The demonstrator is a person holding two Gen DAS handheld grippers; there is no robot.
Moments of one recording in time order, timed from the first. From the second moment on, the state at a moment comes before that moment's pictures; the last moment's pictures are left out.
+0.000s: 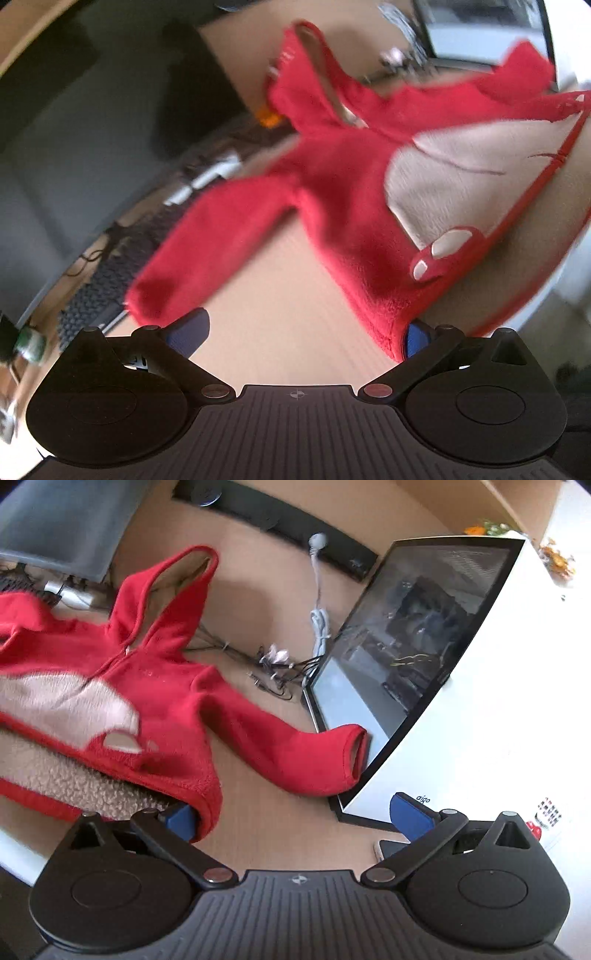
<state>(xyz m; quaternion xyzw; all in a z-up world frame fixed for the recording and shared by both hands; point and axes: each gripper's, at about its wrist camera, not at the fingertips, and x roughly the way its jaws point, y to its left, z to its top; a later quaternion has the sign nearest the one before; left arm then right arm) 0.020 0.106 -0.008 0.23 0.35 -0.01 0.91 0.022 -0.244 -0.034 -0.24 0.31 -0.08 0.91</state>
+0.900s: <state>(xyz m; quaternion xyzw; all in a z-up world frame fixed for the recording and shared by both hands) 0.192 0.079 -0.050 -0.11 0.45 -0.04 0.89 0.242 -0.235 -0.078 0.12 0.43 0.19 0.88</state>
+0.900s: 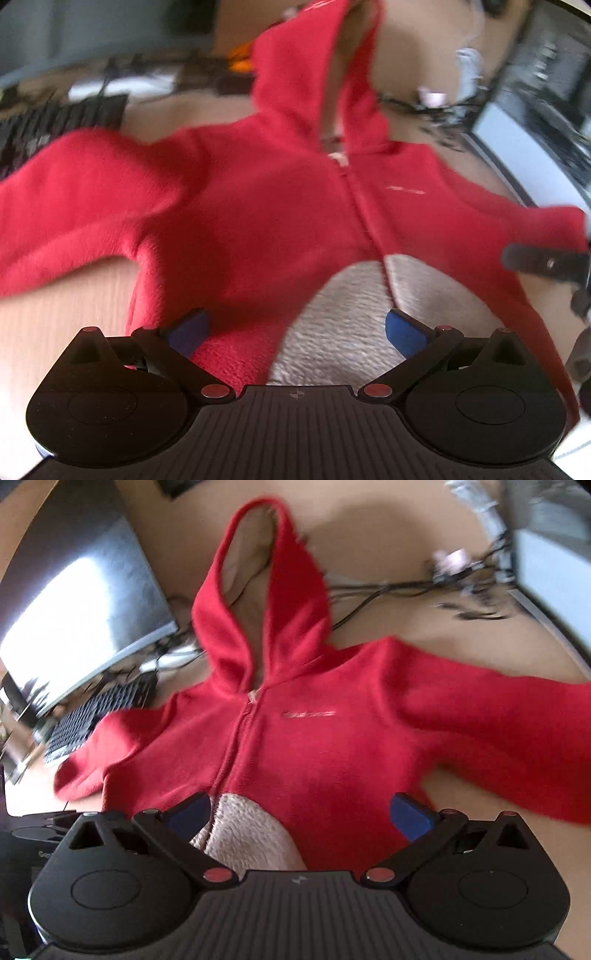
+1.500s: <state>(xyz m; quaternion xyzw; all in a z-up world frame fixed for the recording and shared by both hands) 0.190 0.072 -0.051 -0.13 0.44 0.03 0.89 0.260 -0.210 -0.093 0.03 0.45 0.22 0.86</state>
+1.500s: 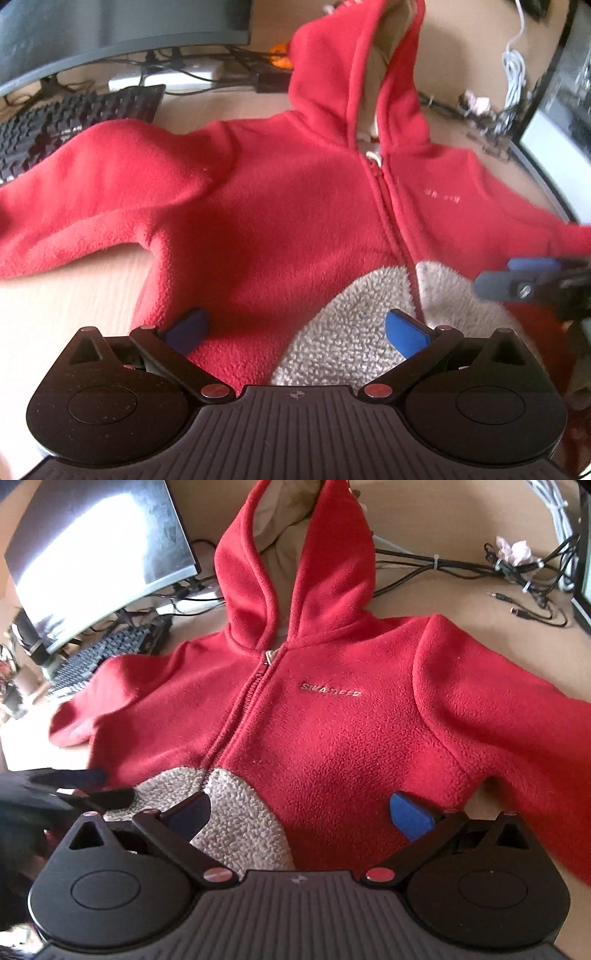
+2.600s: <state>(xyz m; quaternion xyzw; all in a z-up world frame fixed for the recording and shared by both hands) 0.232 0.176 0.003 -0.22 0.23 0.04 0.95 0.212 -0.245 -0.057 0.08 0.41 0.10 0.90</state>
